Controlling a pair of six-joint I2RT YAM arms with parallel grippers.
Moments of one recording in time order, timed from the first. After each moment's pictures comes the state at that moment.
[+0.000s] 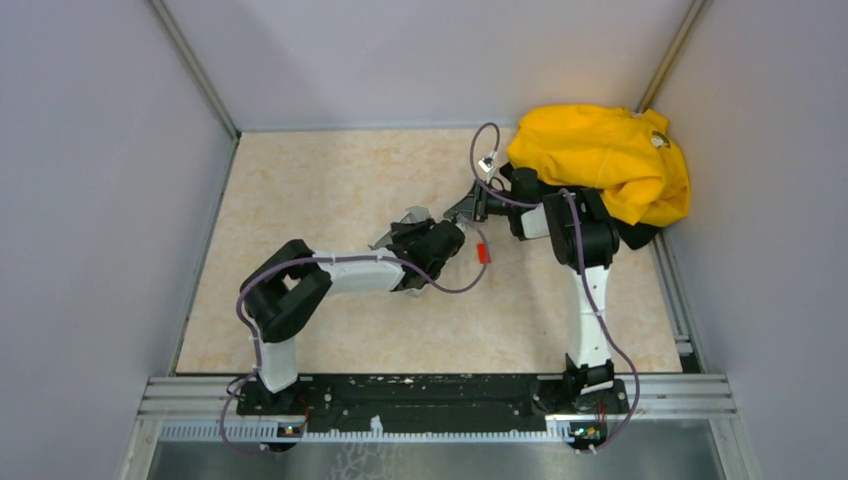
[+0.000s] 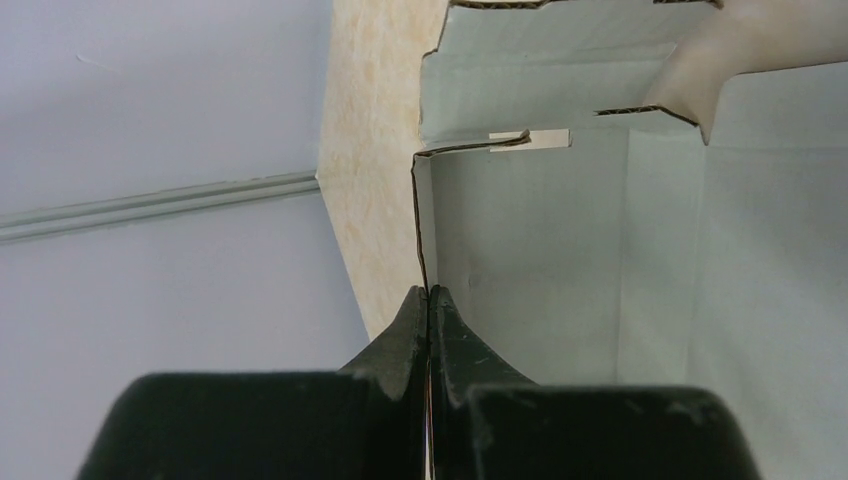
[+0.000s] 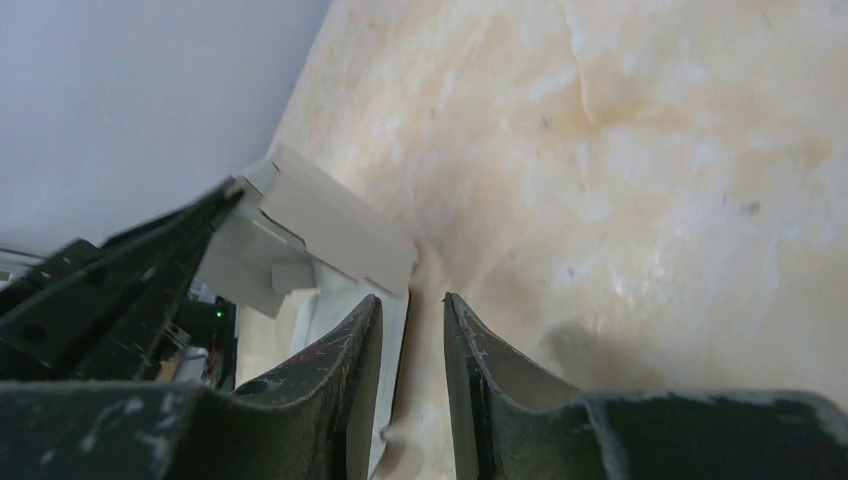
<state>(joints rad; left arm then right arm) -0.94 1.89 1.12 0.00 -1.01 0.63 0.21 2.27 1.15 0.83 -1.08 0.68</state>
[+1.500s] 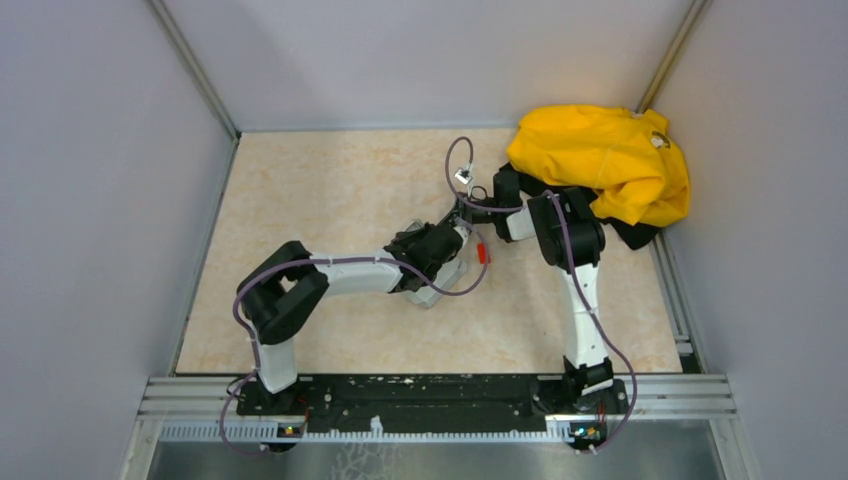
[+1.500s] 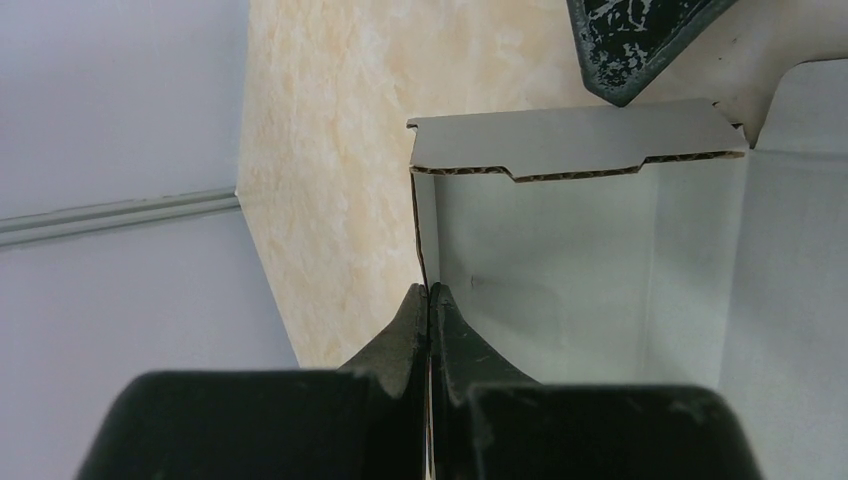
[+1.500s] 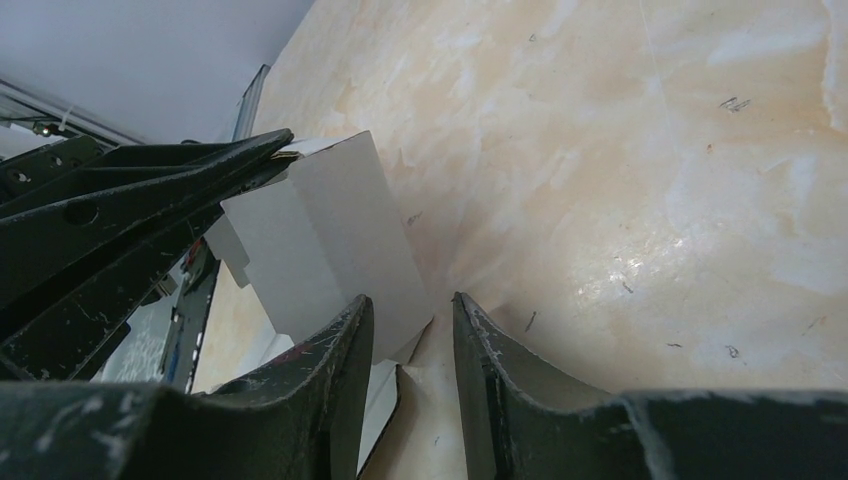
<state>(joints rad) -0.96 1.87 1.09 -0.05 -0.88 0.49 0.30 2.33 1.23 0.76 -1.26 0.47</state>
